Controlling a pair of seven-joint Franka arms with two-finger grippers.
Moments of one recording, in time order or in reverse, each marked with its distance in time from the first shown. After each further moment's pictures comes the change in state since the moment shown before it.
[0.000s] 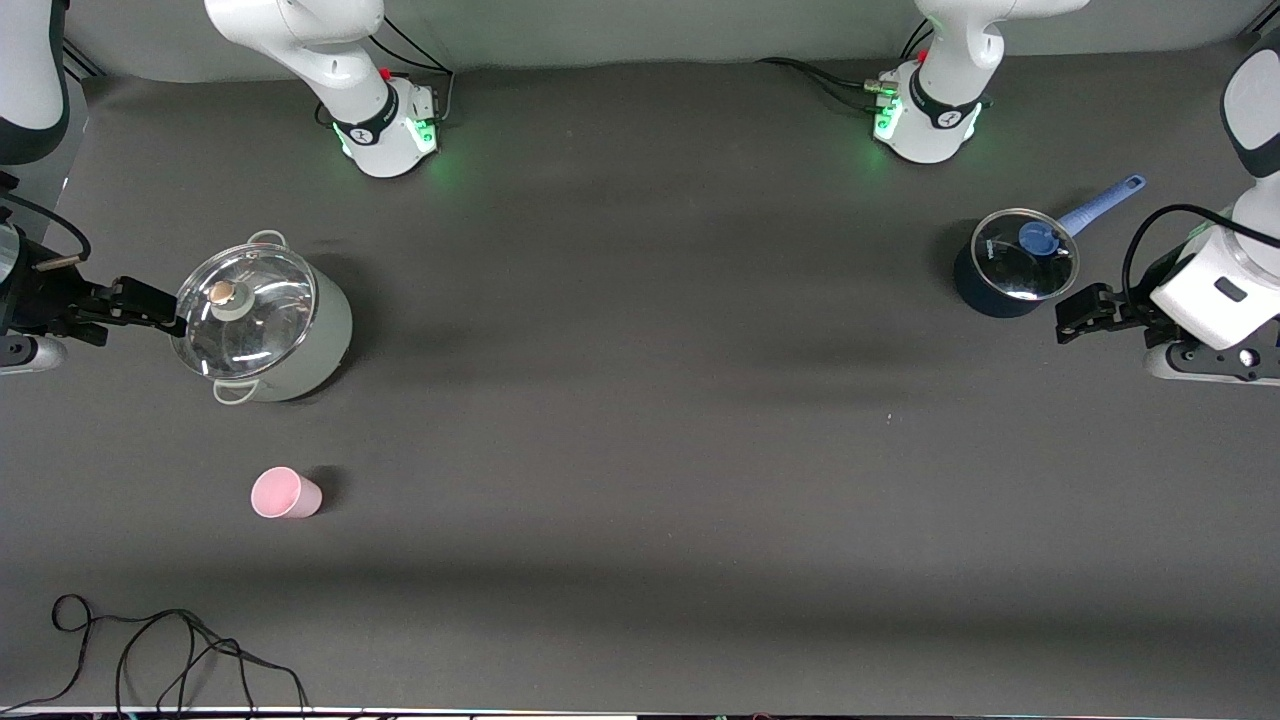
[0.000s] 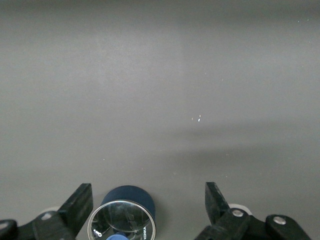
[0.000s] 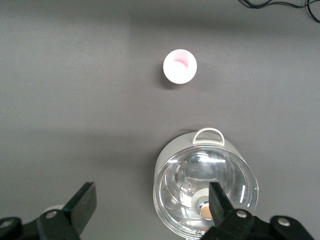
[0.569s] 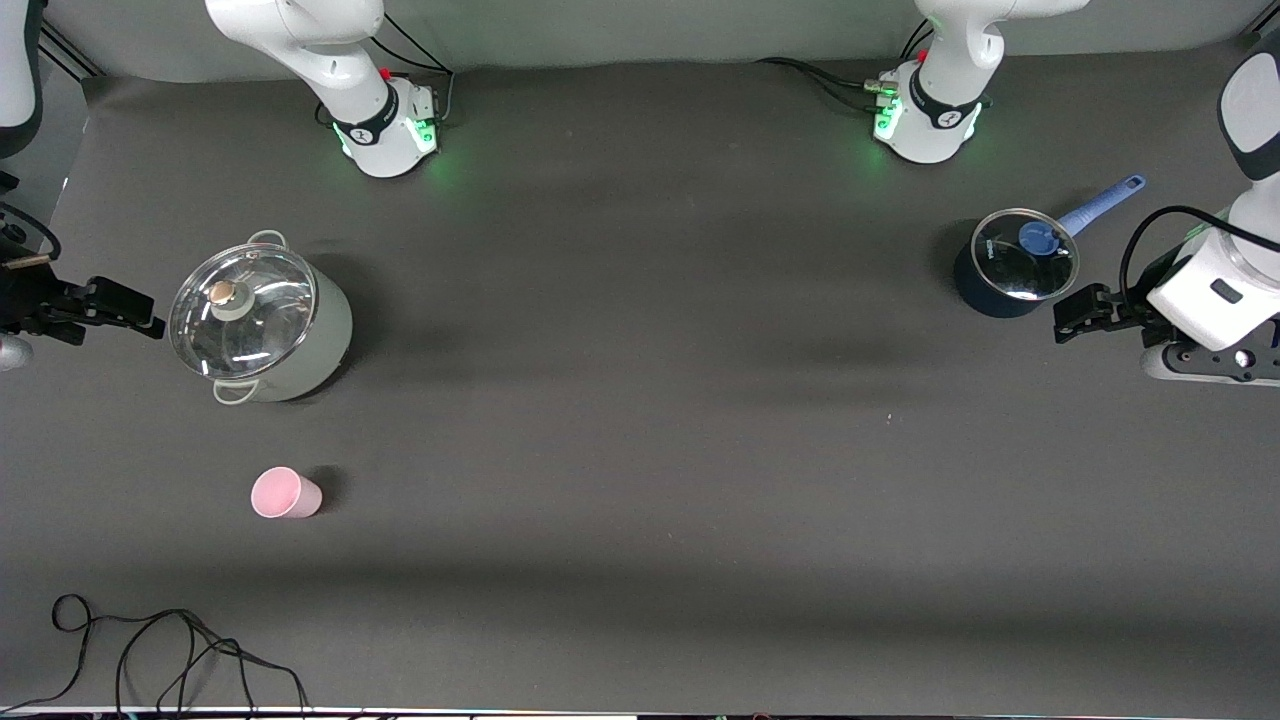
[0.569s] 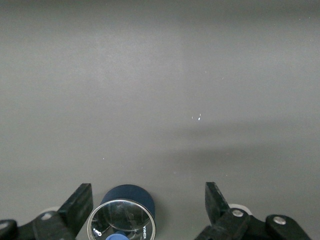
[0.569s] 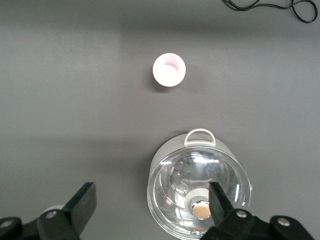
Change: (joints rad) left arm 0.000 0.000 0.000 -0.004 0.000 0.000 0.000; right arm -0.062 -0.001 0.028 0.011 0.000 0.002 0.001
